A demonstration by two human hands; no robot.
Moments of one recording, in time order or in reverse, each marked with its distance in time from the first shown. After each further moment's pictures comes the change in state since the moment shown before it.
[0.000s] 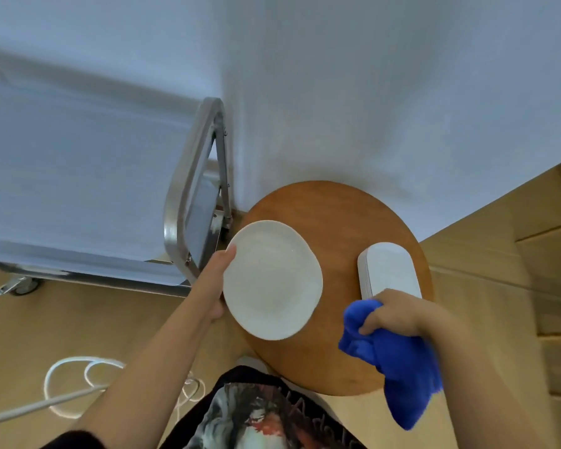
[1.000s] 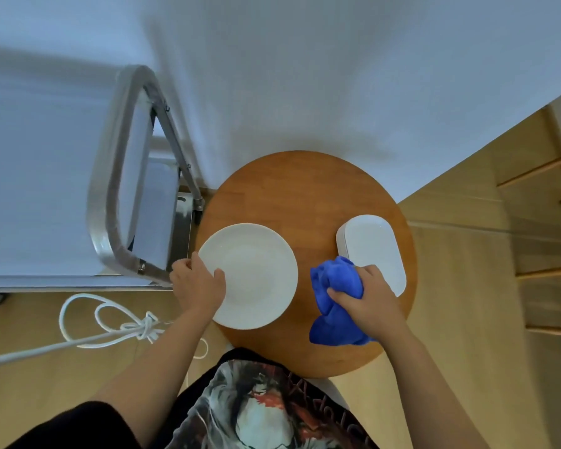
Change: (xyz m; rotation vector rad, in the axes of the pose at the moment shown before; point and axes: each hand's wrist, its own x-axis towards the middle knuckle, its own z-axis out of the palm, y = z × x) left_hand 0.076 -0.065 0.020 1.149 0.525 0.067; right_hand 0.050 0.037 0.043 0.465 0.571 -0.231
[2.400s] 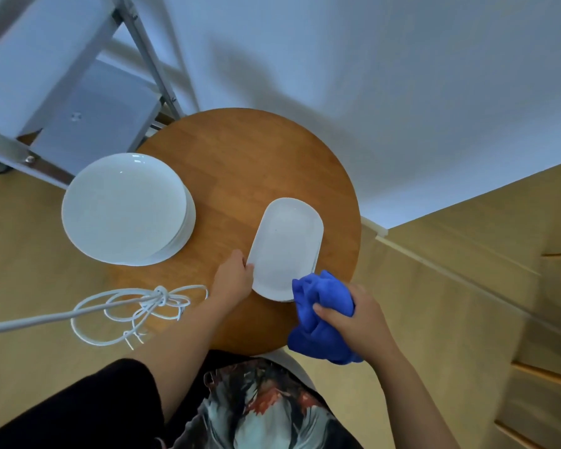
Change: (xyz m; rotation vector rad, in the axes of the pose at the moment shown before) left_hand -0.130 0.187 0.212 -0.118 -0.193 -0.168; right_hand 0.081 0.192 -0.170 0.025 -0.382 -0.115
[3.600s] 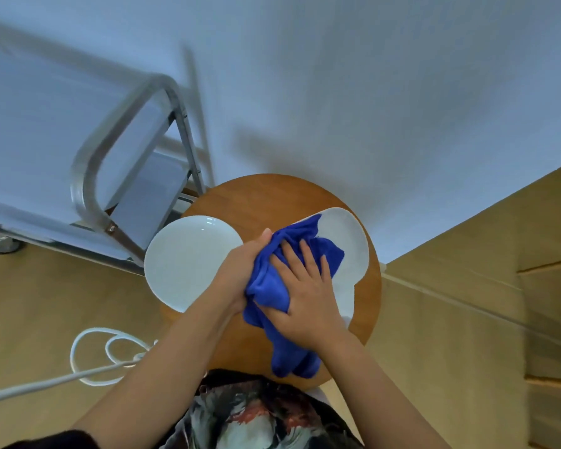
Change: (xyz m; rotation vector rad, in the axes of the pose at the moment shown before) left_hand -0.063 0.007 -0.200 -1.159 -0.499 0.164; right_hand -0.016 -0.172 0.132 -0.567 0.246 -0.537
